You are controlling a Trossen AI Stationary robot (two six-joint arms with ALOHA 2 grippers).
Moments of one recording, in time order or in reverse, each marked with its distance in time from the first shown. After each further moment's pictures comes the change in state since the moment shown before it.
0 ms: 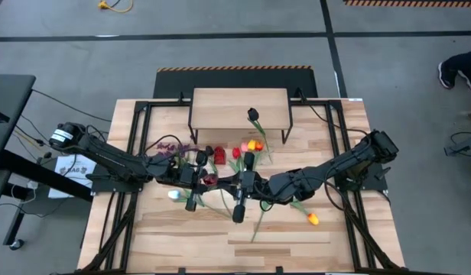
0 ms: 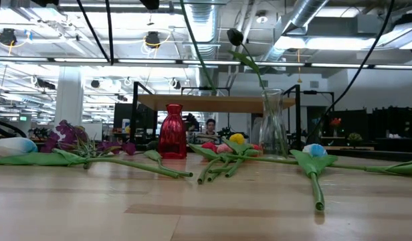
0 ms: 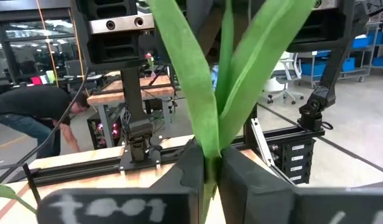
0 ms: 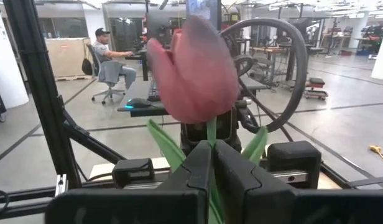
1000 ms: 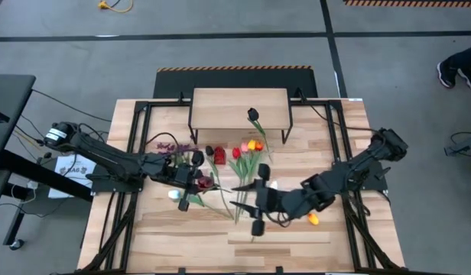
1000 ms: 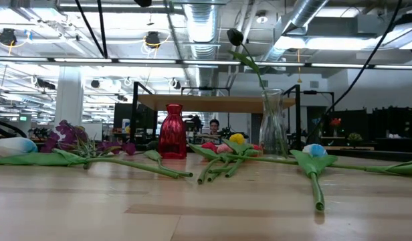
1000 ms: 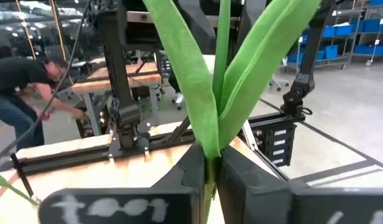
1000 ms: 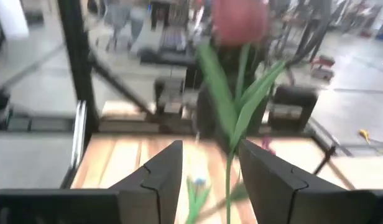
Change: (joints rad) left arm -0.009 -0.106 0.000 -0.181 0.049 -0.022; right arm 0.141 -0.106 0.001 -0.385 0.087 0.027
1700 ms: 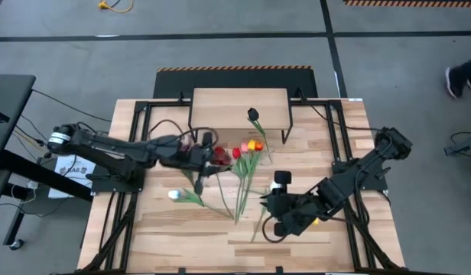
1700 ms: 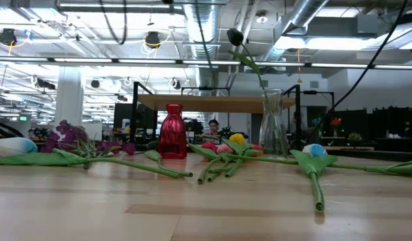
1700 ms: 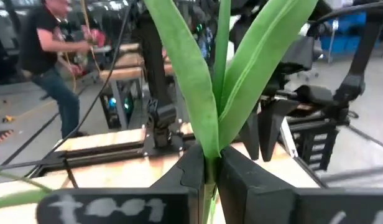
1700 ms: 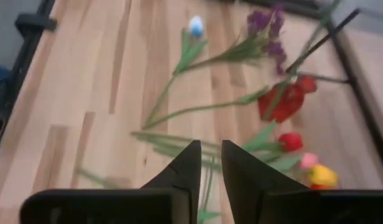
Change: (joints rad) left arm 0.180 0.112 0.292 -0.243 0.085 0.015; right arm 0.055 -0.036 -0.001 -0.697 -0.083 0.270
